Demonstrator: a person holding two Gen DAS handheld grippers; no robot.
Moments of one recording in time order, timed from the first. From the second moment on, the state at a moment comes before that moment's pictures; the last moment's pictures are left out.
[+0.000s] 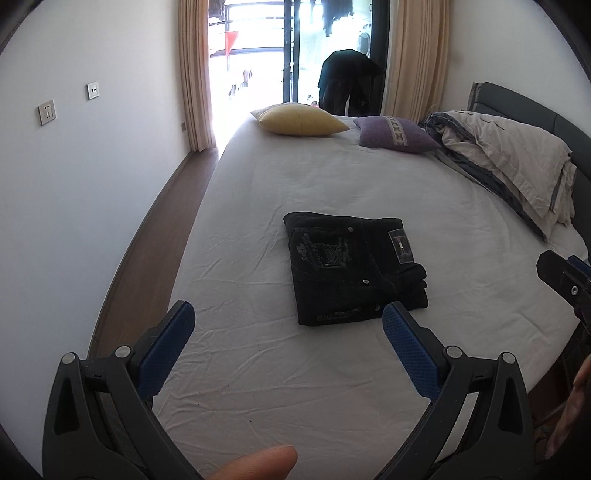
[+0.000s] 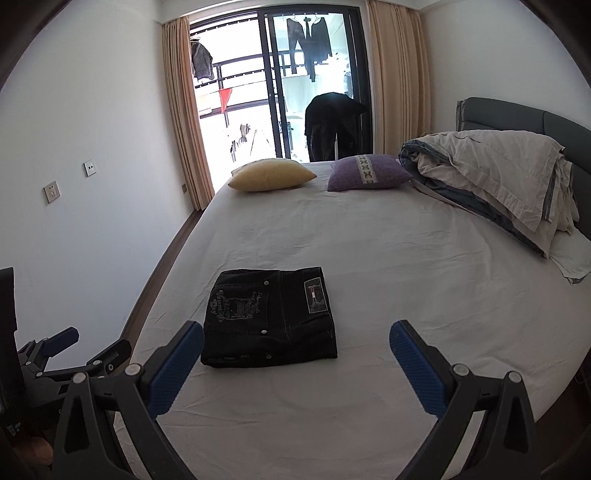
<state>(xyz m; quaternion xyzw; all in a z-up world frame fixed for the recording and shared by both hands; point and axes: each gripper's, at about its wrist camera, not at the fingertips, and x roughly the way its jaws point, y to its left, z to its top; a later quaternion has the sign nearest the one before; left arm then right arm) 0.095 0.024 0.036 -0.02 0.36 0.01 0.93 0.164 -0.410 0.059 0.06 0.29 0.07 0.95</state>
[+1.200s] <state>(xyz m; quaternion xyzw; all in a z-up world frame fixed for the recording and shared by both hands) 0.108 0.023 0.025 -0.02 0.38 0.01 0.93 0.165 -0.401 0.052 0.05 0.31 0.08 0.95</state>
